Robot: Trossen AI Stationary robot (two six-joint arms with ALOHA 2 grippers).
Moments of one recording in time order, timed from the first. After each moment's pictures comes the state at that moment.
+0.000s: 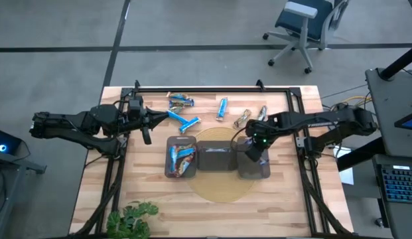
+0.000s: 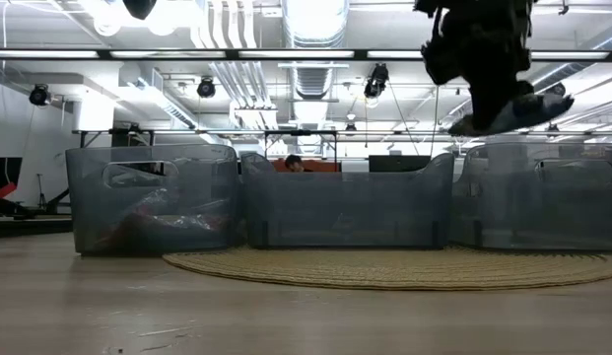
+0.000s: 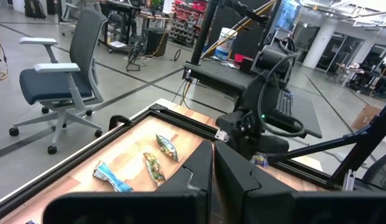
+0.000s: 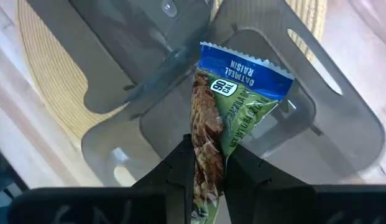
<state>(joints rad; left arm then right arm) -0.10 0.73 0.89 -0.22 -0.42 -0.31 -0.02 1.32 1.01 -0.95 -0.14 0.75</state>
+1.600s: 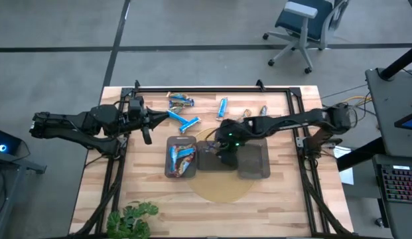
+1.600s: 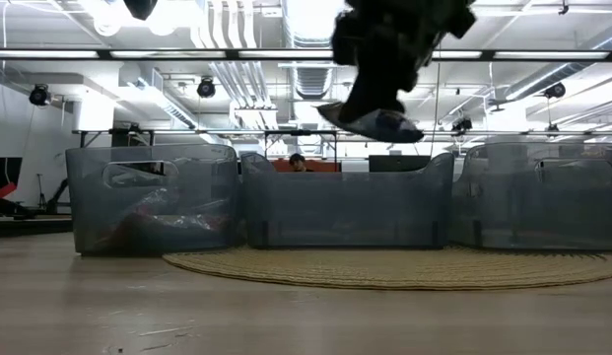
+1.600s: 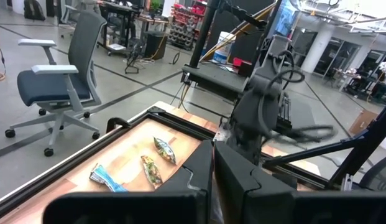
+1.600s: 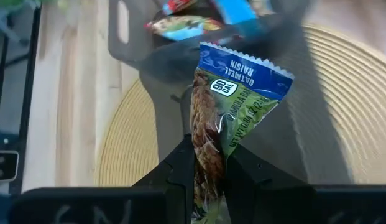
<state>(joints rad) -0.10 0.73 0.88 -0.19 -0.42 -0.32 -0.02 1.65 1.16 -0.41 -0.24 0.31</state>
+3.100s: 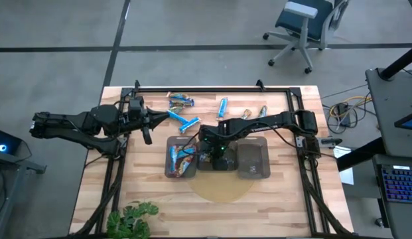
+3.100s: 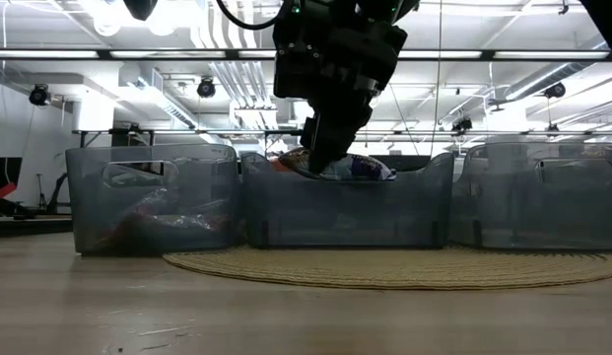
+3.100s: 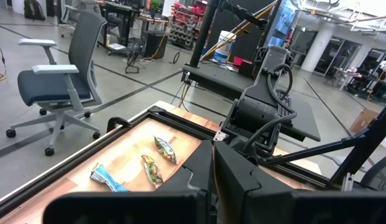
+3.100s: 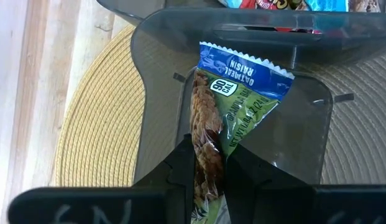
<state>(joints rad) -0.10 0.73 0.88 -0.20 -0.42 -0.32 -0.02 2.01 1.54 -0.72 -0.34 -0.04</state>
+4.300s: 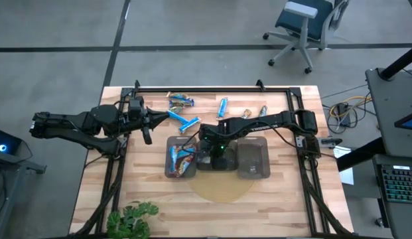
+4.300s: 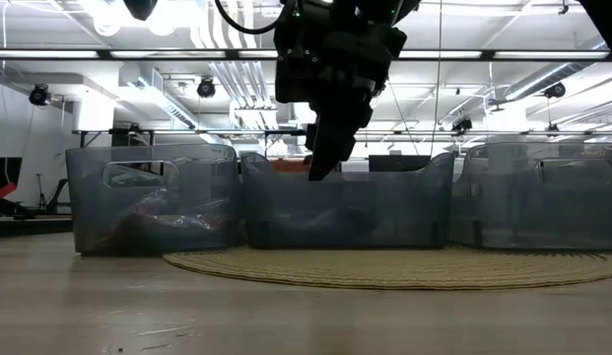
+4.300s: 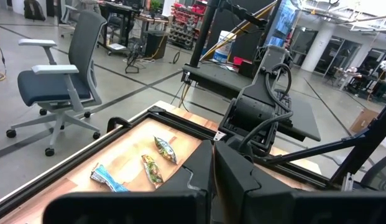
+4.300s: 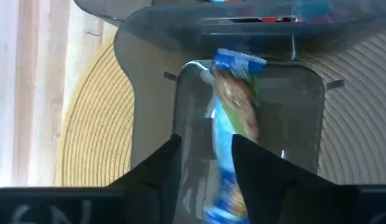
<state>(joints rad) -0.10 0.73 0.88 -0.20 -0.42 -0.31 -0.03 2.01 1.54 -0.73 -0.33 0.02</state>
